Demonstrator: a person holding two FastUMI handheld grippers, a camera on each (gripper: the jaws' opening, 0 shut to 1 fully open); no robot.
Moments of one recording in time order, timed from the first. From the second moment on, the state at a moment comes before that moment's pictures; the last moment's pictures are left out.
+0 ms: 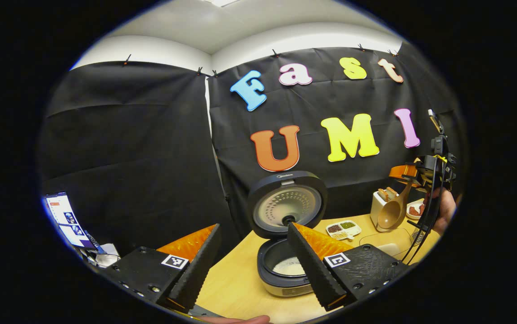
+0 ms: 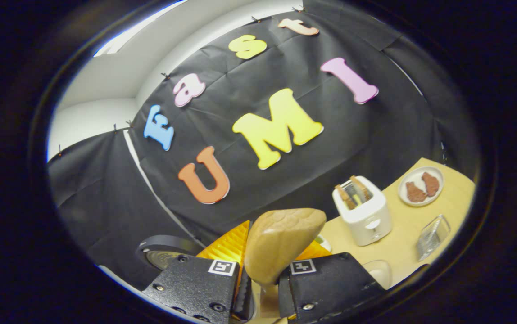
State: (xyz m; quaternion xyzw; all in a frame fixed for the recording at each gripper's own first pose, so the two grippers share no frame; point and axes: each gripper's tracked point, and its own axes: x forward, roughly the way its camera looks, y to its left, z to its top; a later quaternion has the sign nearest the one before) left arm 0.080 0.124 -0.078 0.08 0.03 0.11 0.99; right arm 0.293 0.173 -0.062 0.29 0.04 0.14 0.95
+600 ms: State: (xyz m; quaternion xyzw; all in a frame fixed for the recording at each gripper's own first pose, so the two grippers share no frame) left arm 0.106 0.054 -0.077 0.09 0.04 0.08 0.99; right arm 0.336 -0.056 -0.153 0.25 0.05 -0.01 0.97
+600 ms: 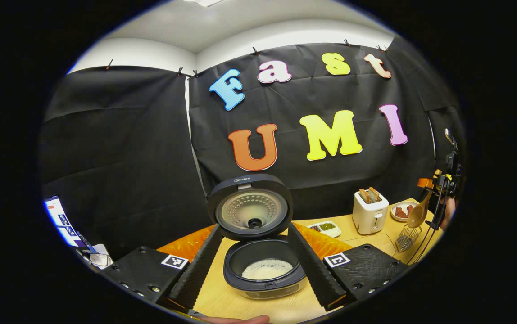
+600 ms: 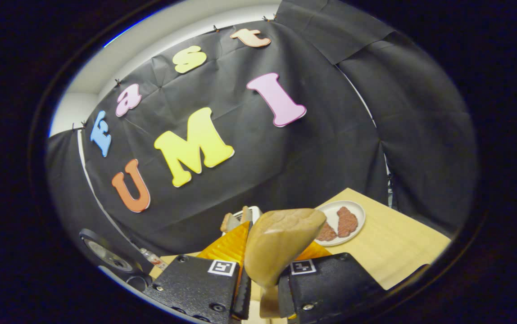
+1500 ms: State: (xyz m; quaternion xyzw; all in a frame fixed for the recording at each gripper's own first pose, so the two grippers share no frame) left arm 0.120 0.033 -0.087 0.12 0.05 0.06 0.99; right arm 0.353 -0.074 -0.281 0.24 0.13 -0.04 0.96
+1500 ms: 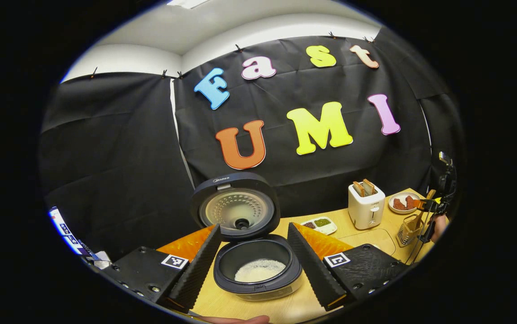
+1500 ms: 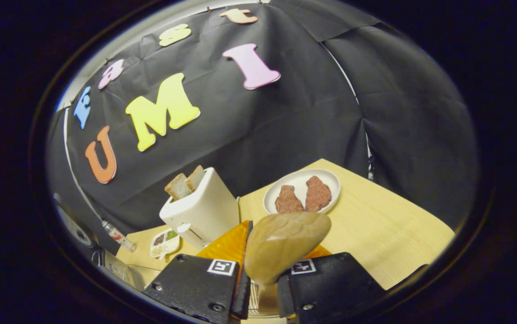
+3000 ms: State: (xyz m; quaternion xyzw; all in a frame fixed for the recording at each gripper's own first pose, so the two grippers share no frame) left arm 0.128 0.057 -0.019 0.08 0.00 0.05 1.00; right arm 0.119 -0.001 -0.072 0.01 0.04 -0.02 1.00
